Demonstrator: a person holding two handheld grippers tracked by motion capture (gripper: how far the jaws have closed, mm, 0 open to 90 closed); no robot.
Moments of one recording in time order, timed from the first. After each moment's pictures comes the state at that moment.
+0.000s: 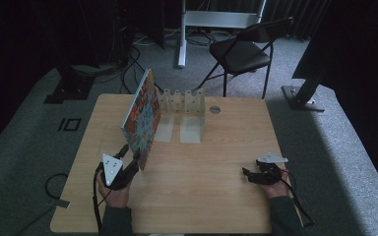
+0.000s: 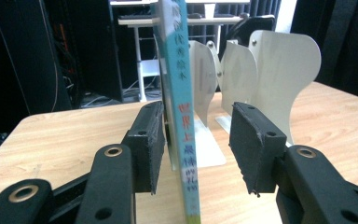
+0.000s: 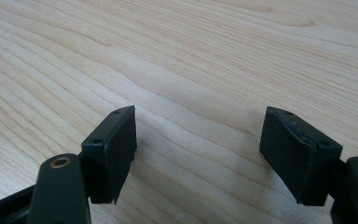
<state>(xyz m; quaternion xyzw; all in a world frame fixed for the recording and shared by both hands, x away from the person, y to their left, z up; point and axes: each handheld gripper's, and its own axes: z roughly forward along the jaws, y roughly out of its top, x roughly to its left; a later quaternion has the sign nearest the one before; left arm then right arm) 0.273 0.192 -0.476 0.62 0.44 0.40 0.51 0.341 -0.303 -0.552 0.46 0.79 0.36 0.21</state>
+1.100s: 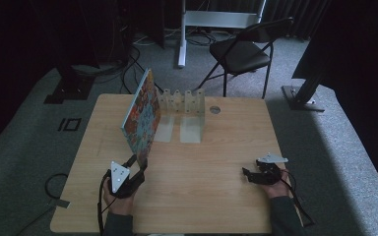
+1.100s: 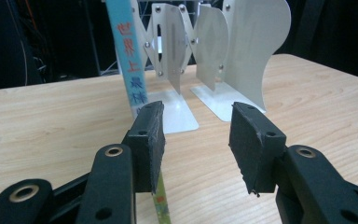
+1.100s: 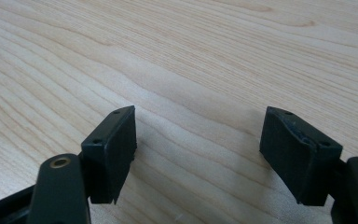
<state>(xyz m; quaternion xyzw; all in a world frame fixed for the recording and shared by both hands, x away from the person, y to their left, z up) 0.263 0.180 -0.501 0.66 0.43 0.35 0.51 0.341 -0.303 -0.552 0.46 0.79 0.36 0.20</state>
